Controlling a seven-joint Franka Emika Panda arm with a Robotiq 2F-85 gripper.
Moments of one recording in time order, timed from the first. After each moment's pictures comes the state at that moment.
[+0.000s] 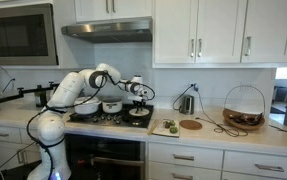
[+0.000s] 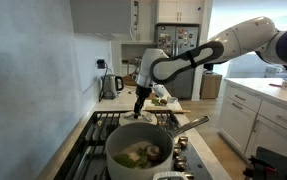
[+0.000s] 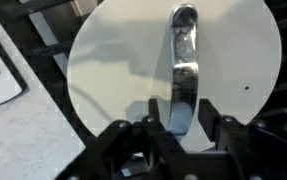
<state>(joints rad) 0.16 0.57 0.18 -1.49 0.01 2.28 -0.23</state>
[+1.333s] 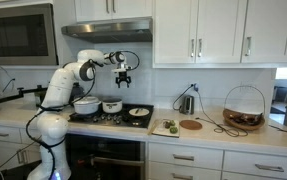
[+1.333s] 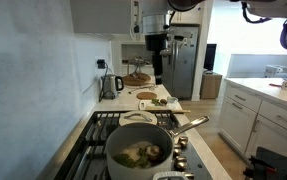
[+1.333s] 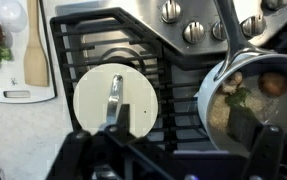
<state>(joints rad) 0.39 0.38 0.18 -1.14 -0.17 1.44 -0.15</state>
